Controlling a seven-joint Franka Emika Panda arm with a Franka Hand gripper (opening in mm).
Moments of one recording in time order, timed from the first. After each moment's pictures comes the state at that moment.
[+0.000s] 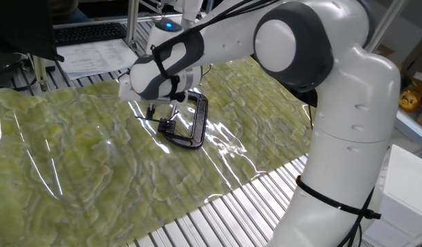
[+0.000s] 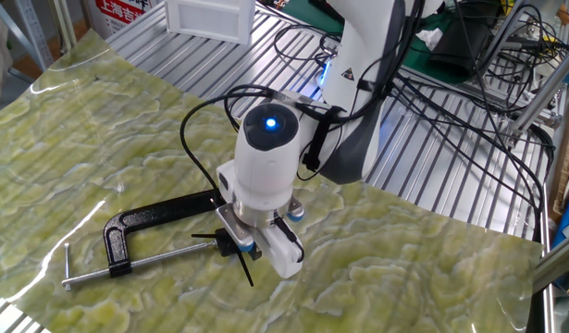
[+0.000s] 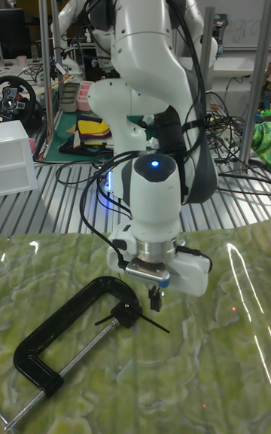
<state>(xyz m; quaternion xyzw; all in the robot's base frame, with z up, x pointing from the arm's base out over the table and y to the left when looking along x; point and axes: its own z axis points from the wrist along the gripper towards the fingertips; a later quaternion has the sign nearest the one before) 0.573 0.057 0.112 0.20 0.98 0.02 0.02</state>
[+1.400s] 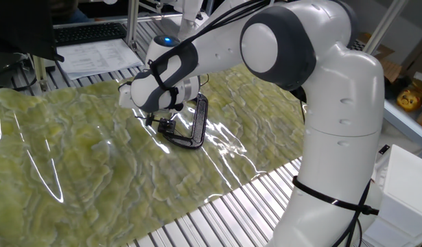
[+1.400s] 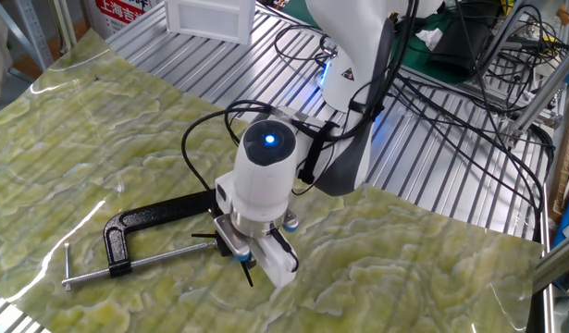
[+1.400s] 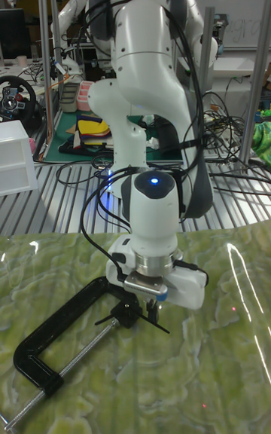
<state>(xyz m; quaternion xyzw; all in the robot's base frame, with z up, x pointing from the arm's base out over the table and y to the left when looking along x) 0.579 0.053 0.080 0.20 0.98 0.02 0.04</state>
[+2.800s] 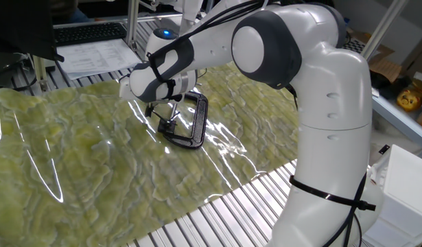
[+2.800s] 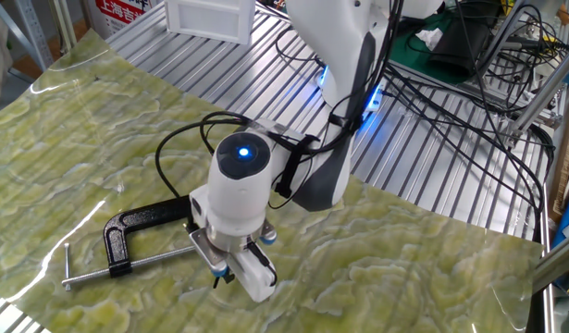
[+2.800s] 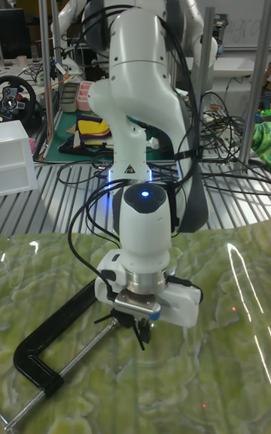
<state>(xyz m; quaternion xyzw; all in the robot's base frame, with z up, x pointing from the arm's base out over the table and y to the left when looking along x) 0.620 0.034 0.077 0.18 0.98 0.01 0.05</state>
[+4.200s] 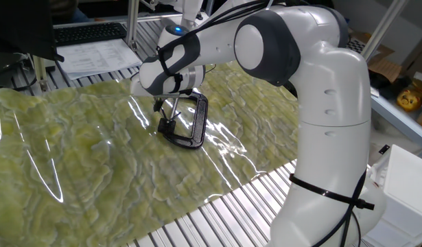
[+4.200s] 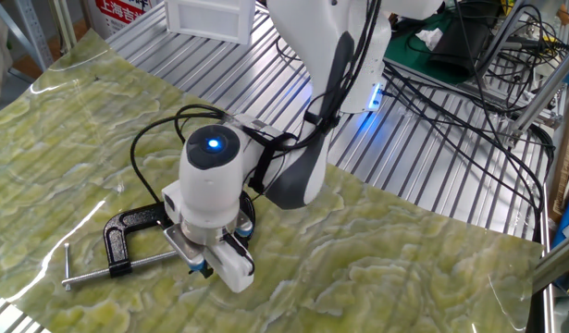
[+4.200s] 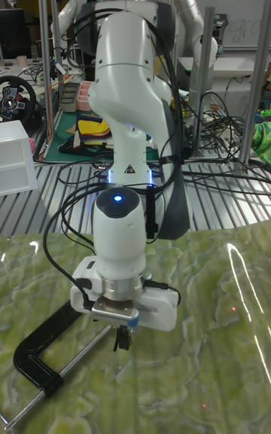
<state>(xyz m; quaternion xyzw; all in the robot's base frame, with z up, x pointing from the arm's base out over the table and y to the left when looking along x) 0.634 -0.008 0.076 0.14 0.99 0.01 0.05</state>
